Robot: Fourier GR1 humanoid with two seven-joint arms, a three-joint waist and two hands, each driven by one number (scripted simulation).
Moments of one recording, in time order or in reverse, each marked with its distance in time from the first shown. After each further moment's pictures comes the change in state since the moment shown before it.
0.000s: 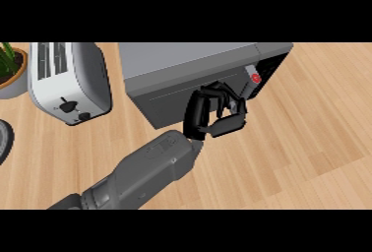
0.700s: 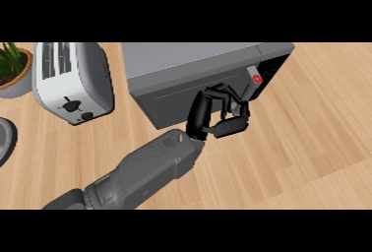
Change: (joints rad) left arm -0.044 -0.001 -0.075 0.052 -0.005 0.038 0.028; right arm -0.017 -0.031 0.011 -0.005 -0.100 0.044 0.017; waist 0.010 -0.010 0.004
